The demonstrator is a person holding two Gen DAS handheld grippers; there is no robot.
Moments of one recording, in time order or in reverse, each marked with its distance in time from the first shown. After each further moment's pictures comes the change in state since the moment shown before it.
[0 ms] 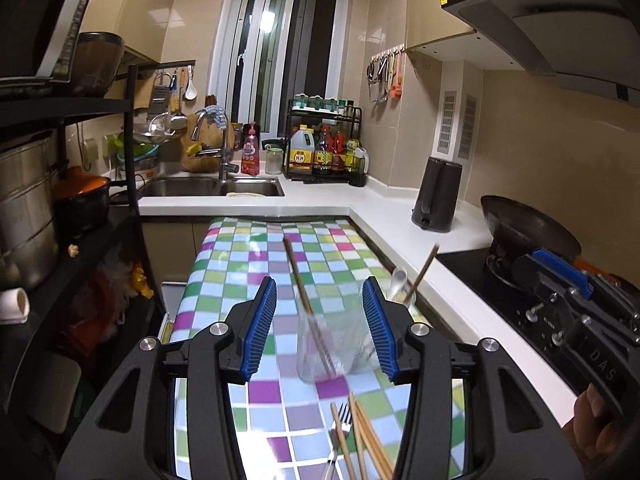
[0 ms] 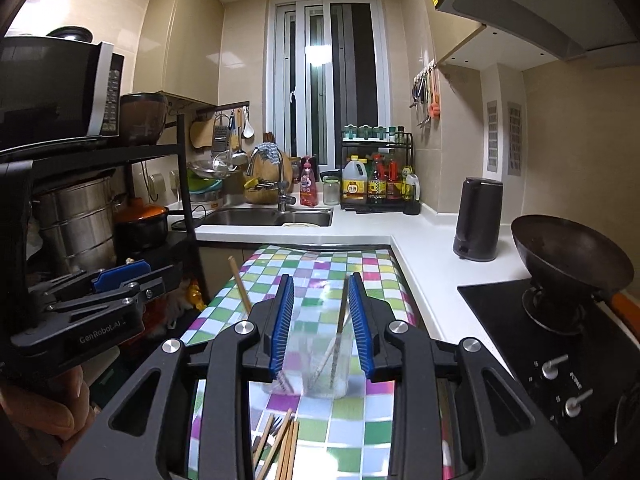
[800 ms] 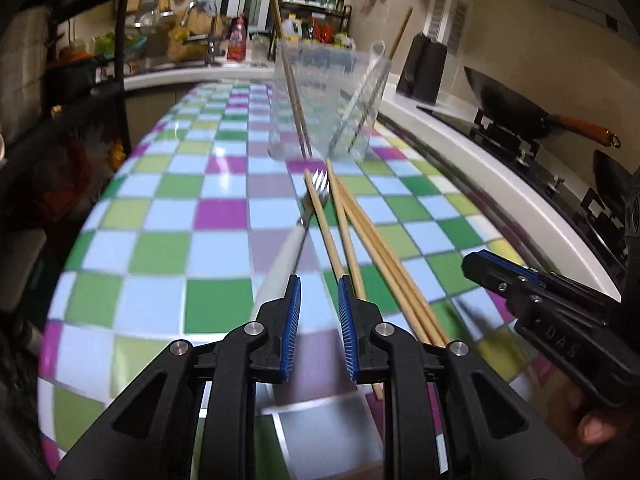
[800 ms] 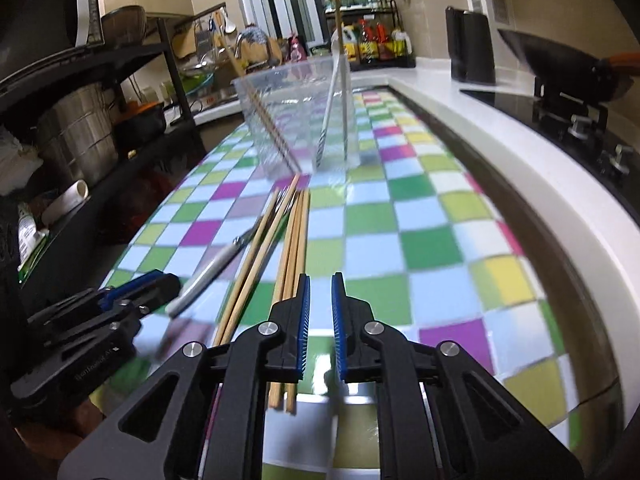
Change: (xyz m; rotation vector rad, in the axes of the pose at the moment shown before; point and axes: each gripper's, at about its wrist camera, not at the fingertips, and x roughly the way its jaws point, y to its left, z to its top) left arm -0.003 -0.006 -0.208 -0.040 0.318 -0.074; right arm -0.004 0.001 -0.211 0.164 0.410 0.067
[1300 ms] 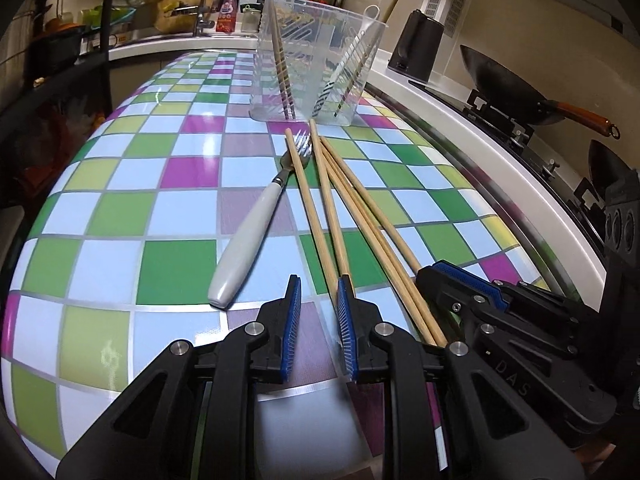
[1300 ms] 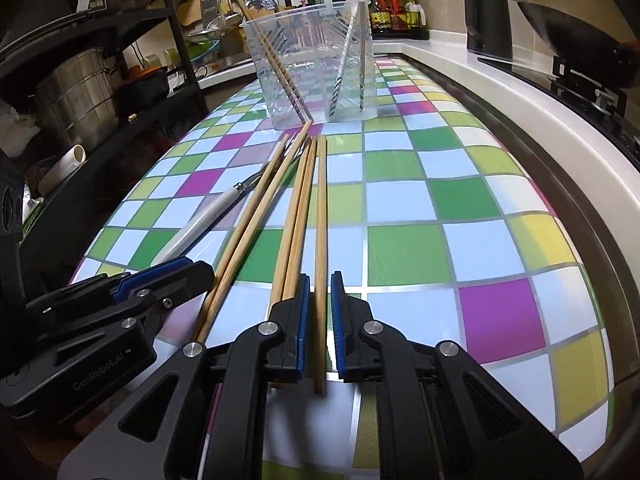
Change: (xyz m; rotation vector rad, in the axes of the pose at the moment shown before) left arm 0.020 -0.008 -0.014 -0.021 0.070 -0.063; right arm 0.024 0.008 -0.020 -0.046 0.077 -0.013
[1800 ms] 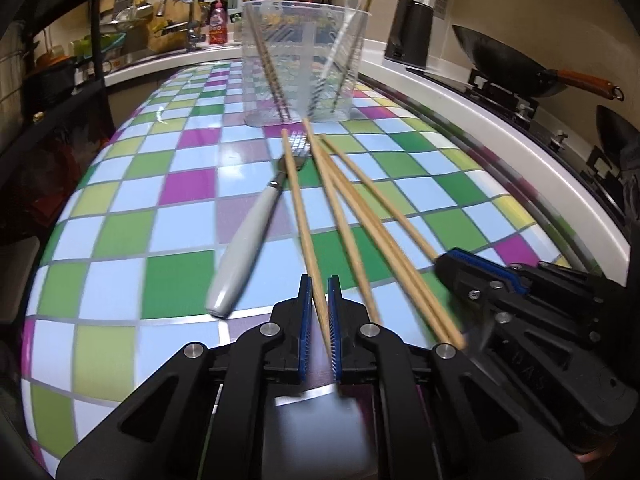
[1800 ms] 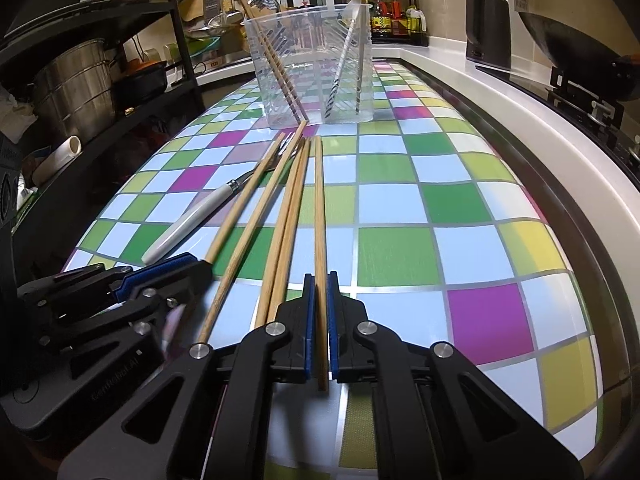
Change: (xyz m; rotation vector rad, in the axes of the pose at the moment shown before) left arm 0.004 -0.015 0.000 0.099 0.002 0.108; right arm -0.002 -0.004 -0.001 -0.011 -0.010 -0.044
